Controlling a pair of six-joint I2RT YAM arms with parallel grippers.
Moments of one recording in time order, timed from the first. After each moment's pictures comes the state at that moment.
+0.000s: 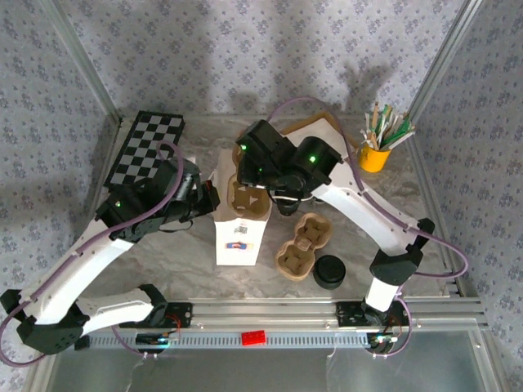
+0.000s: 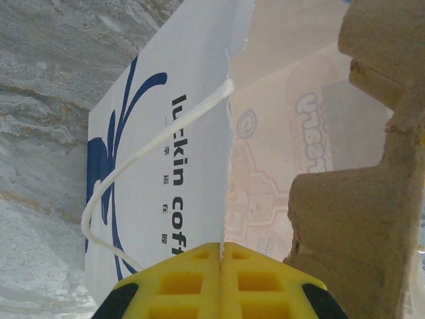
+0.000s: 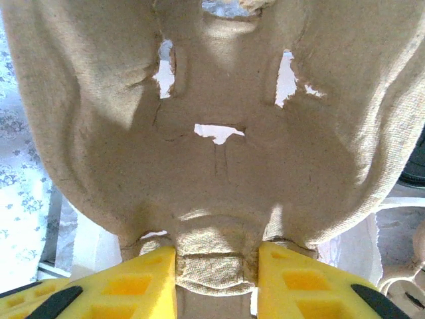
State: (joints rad) left arm -0.82 1.07 1.37 -1.06 -0.13 -0.91; right arm 1.00 1.73 2.14 -1.28 0.20 0.93
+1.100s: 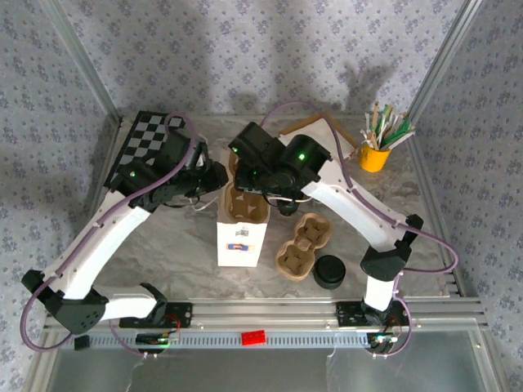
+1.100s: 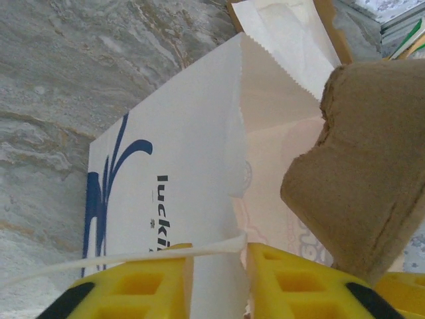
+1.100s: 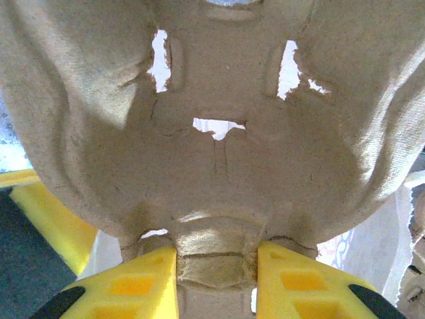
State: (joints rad) left arm -0.67 1.26 1.54 -1.08 -0.04 -0.84; right arm 1.01 1.81 2.22 -1.38 0.13 0.96
